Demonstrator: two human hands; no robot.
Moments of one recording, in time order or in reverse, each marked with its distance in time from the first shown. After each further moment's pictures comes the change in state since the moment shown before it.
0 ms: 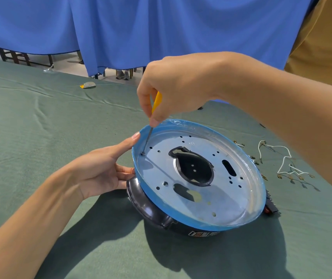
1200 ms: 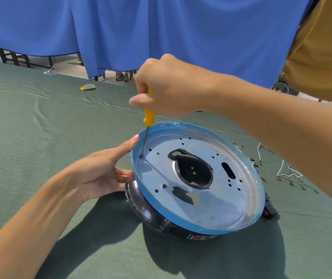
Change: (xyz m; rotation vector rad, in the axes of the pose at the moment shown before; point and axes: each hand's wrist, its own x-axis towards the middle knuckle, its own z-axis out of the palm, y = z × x) left_hand -0.002 0.000 0.005 -0.025 0.024 0.016; right_hand 0.006 -0.004 0.011 0.102 0.194 0.102
